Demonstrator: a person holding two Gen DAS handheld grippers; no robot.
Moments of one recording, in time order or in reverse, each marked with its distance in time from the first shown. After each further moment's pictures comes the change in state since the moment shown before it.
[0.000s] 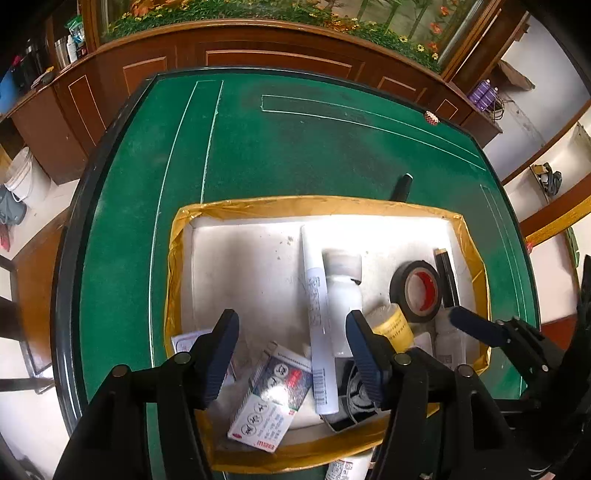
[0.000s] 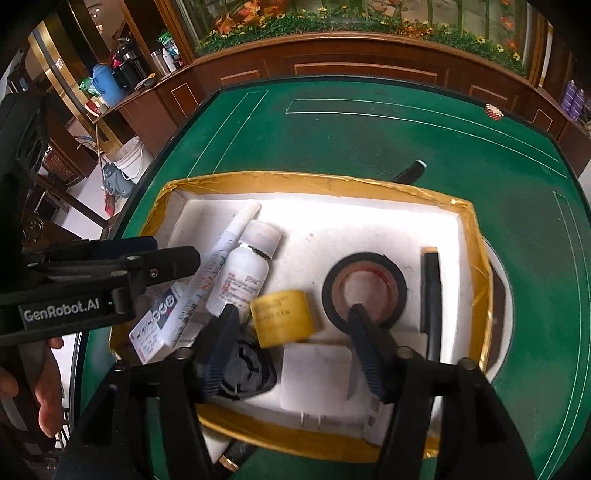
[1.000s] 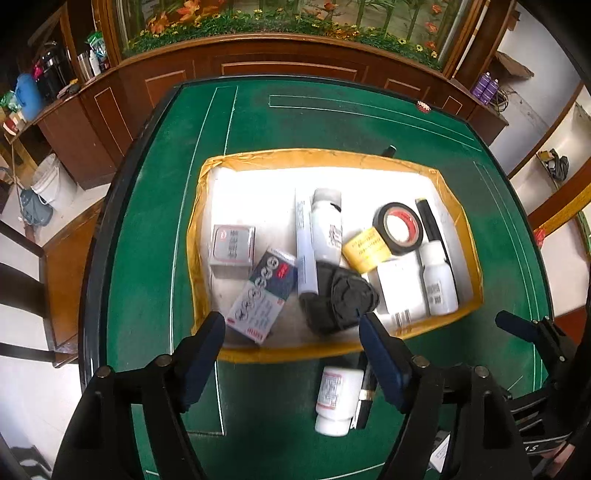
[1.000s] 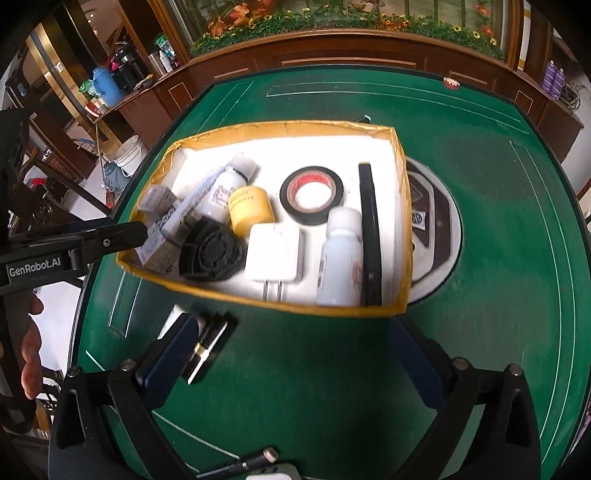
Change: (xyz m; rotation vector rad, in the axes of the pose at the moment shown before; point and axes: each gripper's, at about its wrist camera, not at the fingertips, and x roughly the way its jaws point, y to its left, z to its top) left arm -0.046 -0.029 -0.078 0.025 -0.055 0.107; right arm -0.053 -0.036 -0.082 0.024 0.014 0.004
